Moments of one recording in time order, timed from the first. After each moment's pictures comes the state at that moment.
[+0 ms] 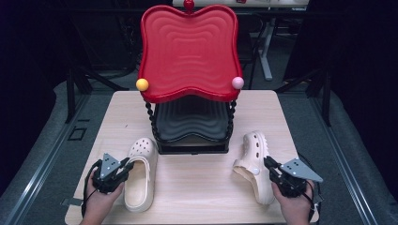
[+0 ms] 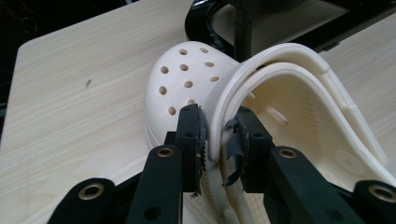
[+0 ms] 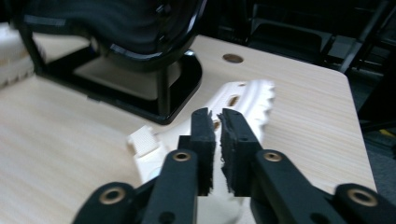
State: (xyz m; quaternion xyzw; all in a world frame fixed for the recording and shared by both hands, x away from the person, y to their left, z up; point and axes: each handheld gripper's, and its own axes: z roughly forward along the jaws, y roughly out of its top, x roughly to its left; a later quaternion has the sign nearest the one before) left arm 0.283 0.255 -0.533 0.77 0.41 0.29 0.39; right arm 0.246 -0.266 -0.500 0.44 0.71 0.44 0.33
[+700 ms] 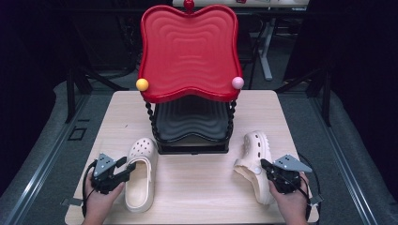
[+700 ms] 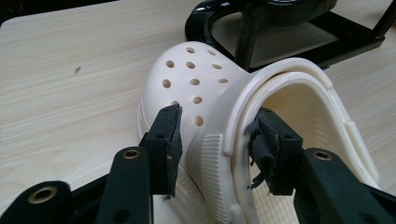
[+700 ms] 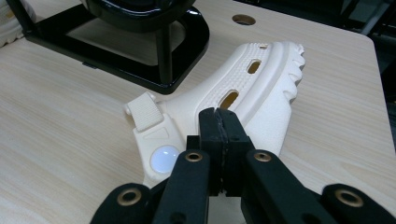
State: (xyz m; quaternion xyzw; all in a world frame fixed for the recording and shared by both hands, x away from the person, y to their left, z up) left arm 0.286 0.262 -0.538 0.74 0.45 0.26 0.43; right arm 0.262 -0.265 -0.509 0.46 0.74 0.39 0.29
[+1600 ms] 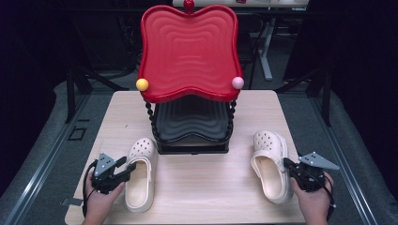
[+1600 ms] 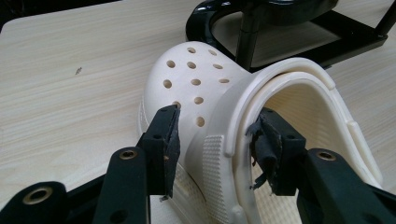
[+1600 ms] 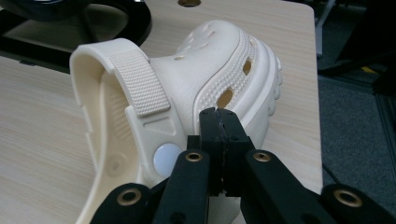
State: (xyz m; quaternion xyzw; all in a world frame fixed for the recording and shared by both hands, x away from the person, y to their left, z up) left arm 0.286 0.261 -0.539 0.74 0.45 0.26 0.43; right arm 0.263 -0.328 -0.508 0.52 0.71 0.37 0.29
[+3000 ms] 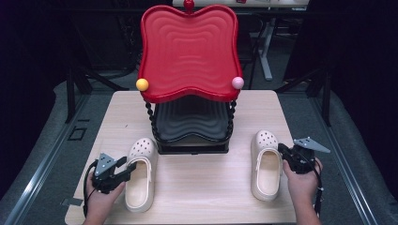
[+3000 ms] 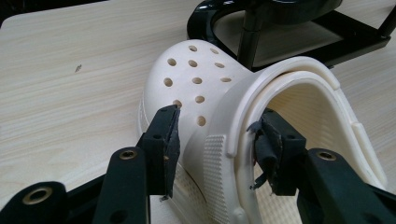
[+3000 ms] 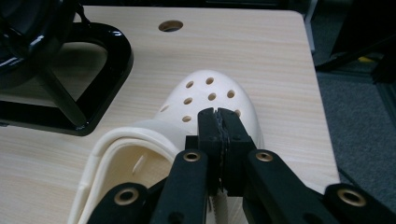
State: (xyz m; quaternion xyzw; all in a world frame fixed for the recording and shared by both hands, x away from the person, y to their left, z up) left arm 0.288 0.261 -0.541 0.74 0.46 0.26 0.43; right arm 0.313 -0.316 -0.508 0.57 0.66 0.39 0.28
